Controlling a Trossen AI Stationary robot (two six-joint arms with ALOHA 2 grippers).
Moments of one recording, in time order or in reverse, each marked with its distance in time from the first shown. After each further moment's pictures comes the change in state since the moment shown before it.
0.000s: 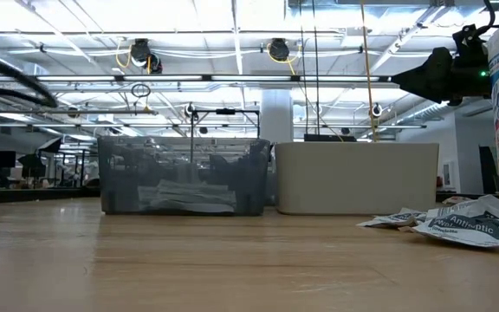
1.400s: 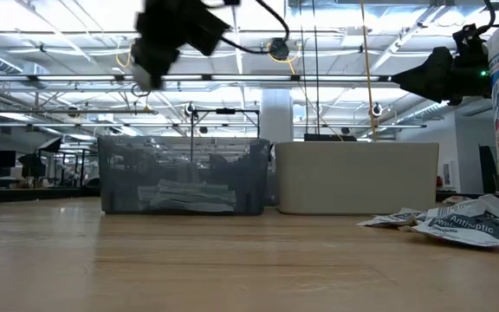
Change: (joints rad) left arm 0.803 0.126 0.792 -0.647 -0.077 0.951; right arm 0.000 0.000 0.000 0.000 0.000 0.000
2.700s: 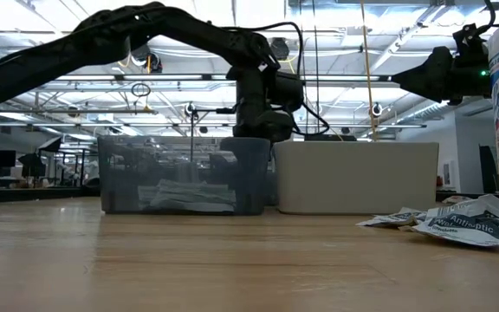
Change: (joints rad) left arm 0.322 0.700 0.690 0.000 -0.067 0.317; right arm 0.000 0.000 0.000 0.000 0.000 0.000
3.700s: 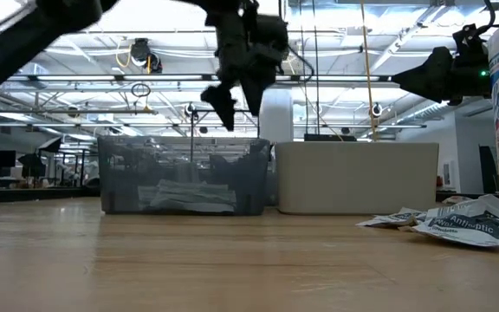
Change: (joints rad) left arm -0.046 -0.269 -0.102 -0.045 0.007 -0.206; right arm 0.000 0.000 0.000 0.000 0.000 0.000
